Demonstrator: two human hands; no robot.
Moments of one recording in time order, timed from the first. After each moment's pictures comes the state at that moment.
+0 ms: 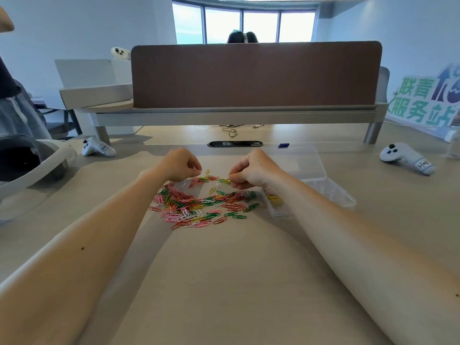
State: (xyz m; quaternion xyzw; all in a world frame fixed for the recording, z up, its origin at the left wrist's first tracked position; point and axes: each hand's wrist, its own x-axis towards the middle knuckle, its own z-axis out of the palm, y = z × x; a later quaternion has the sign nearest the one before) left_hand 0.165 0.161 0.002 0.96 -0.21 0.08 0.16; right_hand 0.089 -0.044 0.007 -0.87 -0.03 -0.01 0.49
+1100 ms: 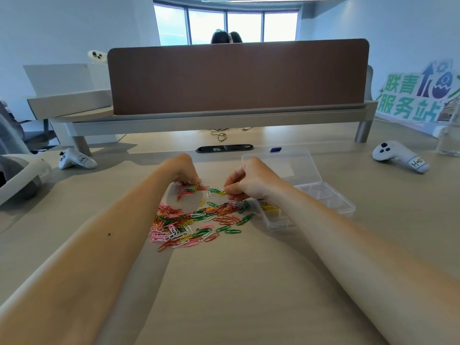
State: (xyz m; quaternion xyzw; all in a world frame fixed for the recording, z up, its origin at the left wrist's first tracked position) left_hand 0.211 0.120 0.006 0.98 -0.08 -0.07 0.19; right_hand 0.093 -0.057 0.004 -0.88 -0.04 0.00 0.47
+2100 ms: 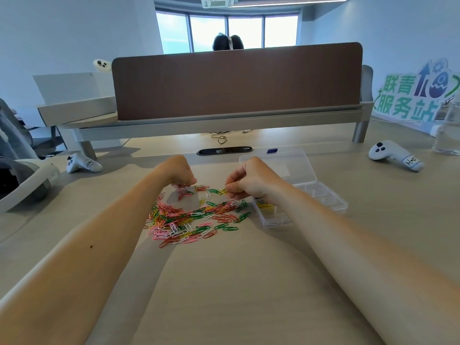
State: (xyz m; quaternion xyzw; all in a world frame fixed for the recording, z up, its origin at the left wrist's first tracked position) left_hand 0.193 0.131 0.014 0.97 -0.09 -0.05 0.20; right_hand 0.084 -0.064 0.007 -0.87 -0.05 -0.01 0.49
